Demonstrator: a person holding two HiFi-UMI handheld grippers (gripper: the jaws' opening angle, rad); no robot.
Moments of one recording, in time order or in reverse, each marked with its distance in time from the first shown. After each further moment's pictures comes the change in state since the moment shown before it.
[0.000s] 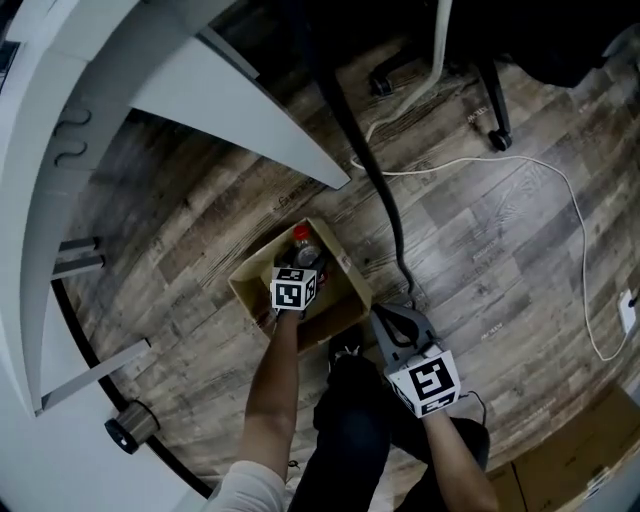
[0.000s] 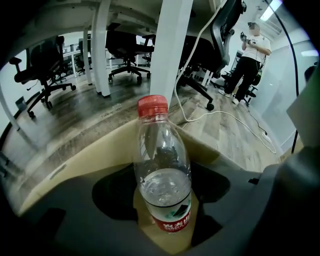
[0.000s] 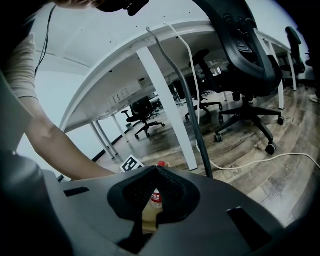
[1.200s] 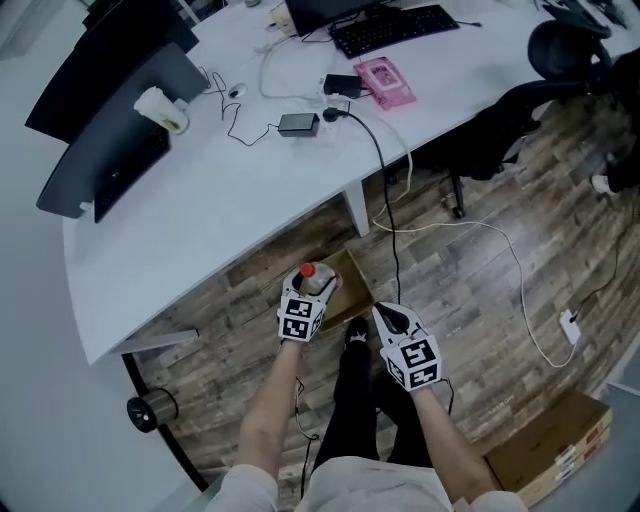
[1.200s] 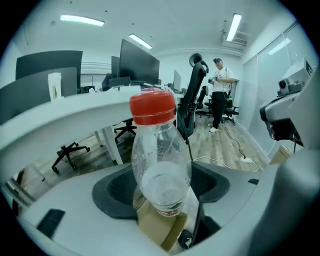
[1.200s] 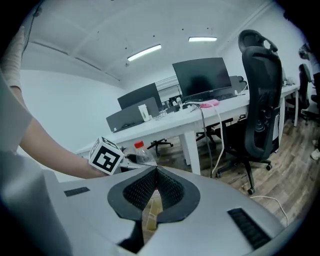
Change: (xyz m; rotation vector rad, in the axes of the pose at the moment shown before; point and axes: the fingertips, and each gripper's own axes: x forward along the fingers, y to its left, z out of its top) left arm -0.496 -0.099 0.243 0.173 -0.341 0.035; right arm -0.217 0.227 0.284 -0.095 -0.058 -0.026
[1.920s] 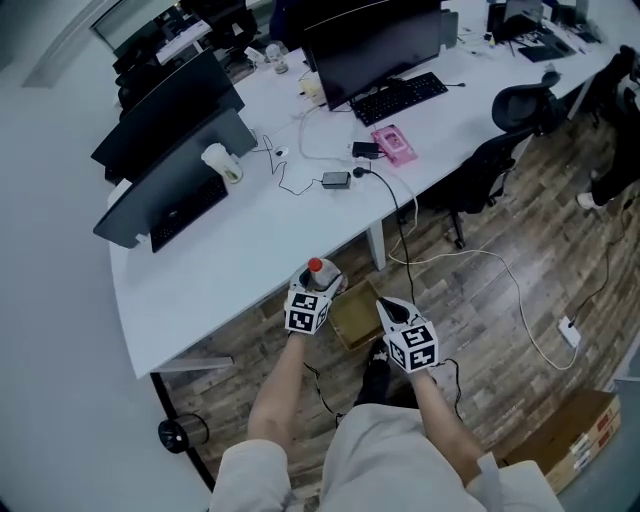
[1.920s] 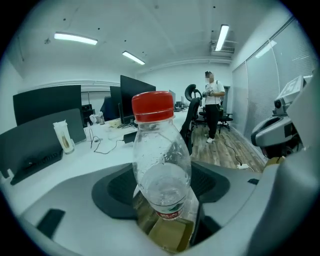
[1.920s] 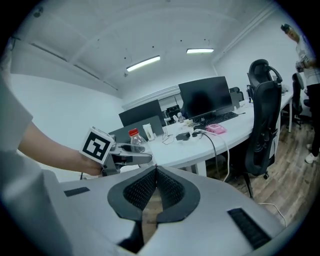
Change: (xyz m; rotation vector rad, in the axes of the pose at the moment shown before) left arm -0.151 0.040 0.180 0.094 -0.128 -0.017; right arm -0.051 0.096 0.147 0.020 -0.094 -0.054
